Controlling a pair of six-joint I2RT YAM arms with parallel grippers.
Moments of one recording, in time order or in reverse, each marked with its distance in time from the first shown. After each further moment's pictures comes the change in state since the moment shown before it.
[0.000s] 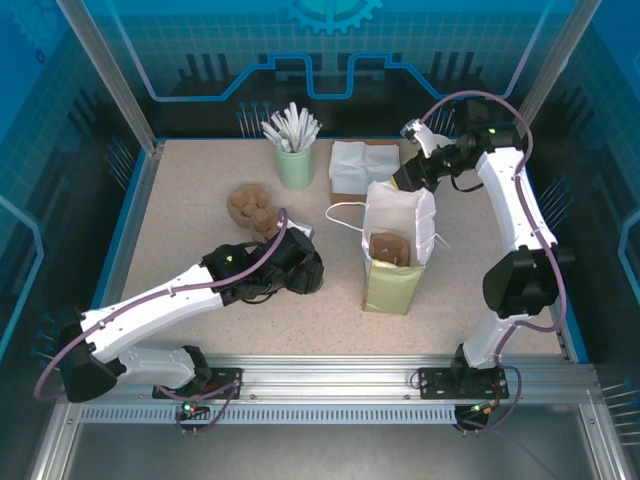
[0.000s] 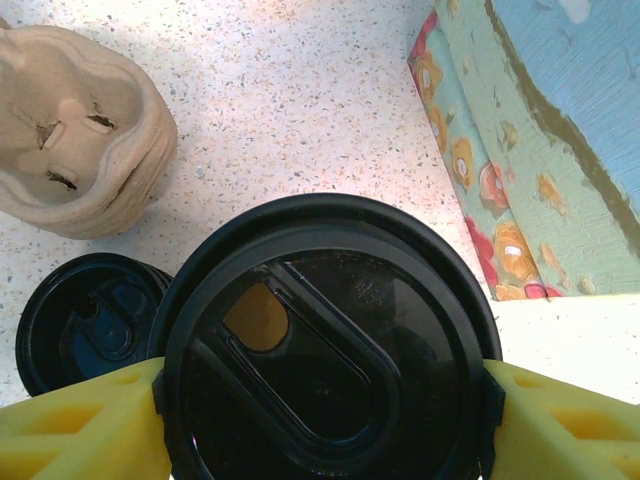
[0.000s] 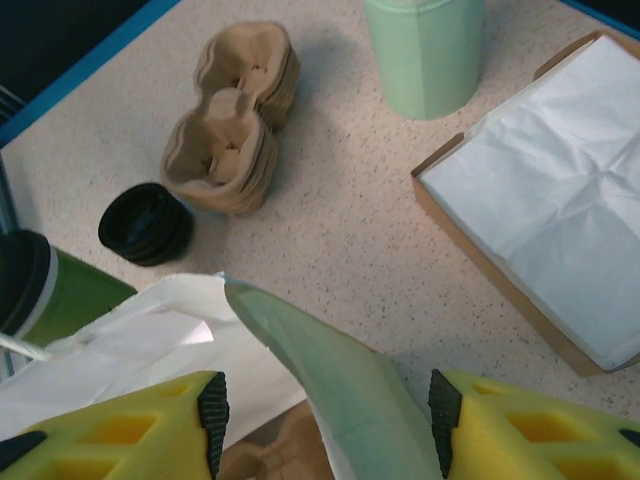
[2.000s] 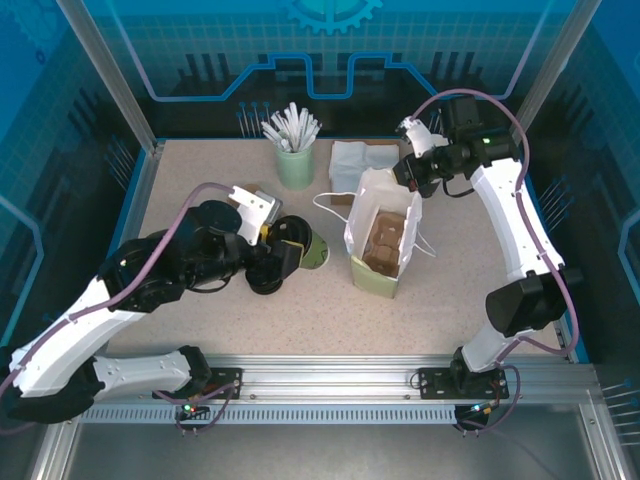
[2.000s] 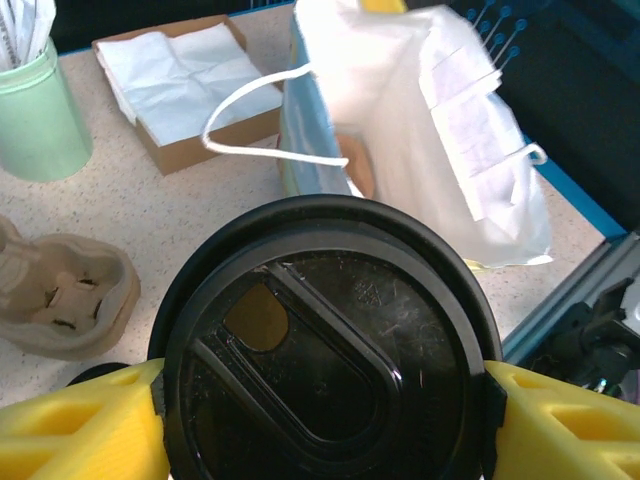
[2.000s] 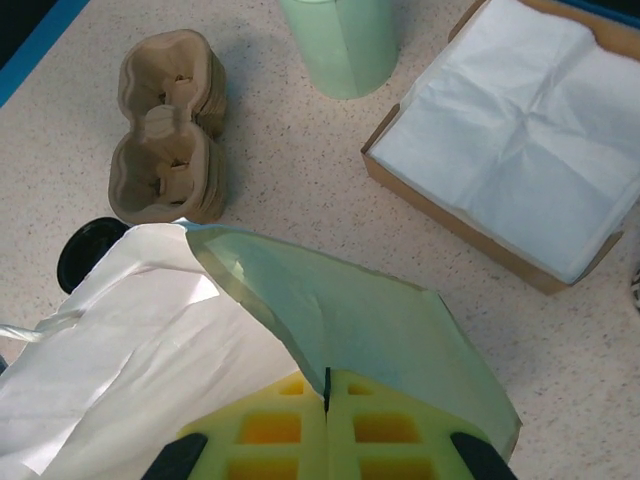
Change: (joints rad) left arm 0.007 -0.184 0.382 -0.177 0.153 0.180; right arm 0.130 -0.121 -0.028 0.051 0.285 0.365
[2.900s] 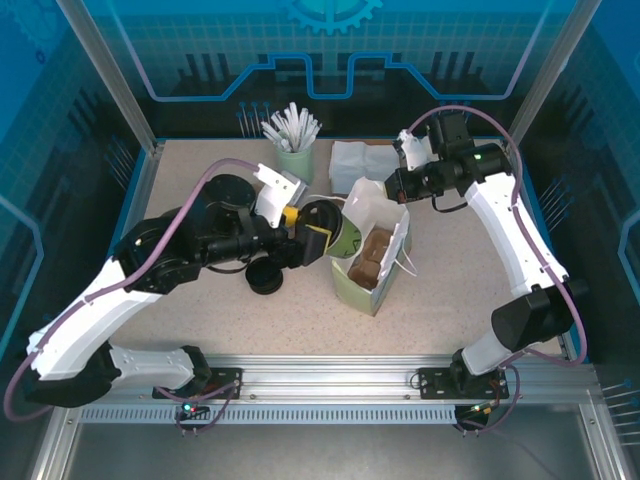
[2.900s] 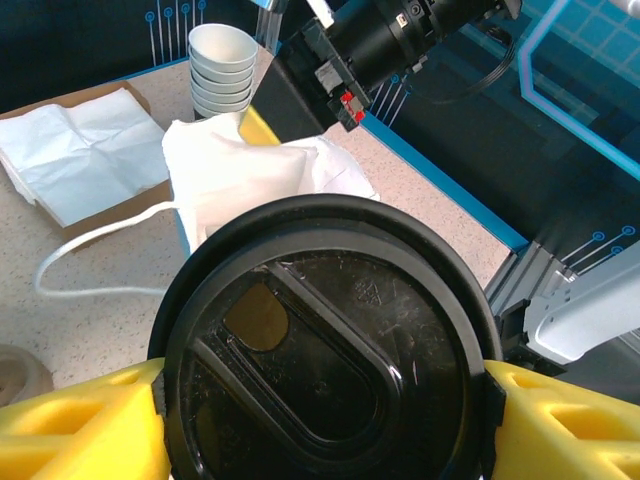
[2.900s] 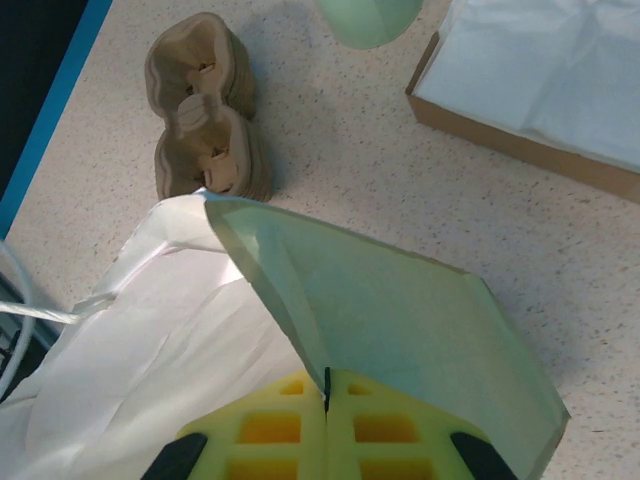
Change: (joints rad) left arm 0.000 0.158 0.171 0.080 0.139 0.056; right arm 0.074 -0.093 -0.148 0.042 0.007 0.256
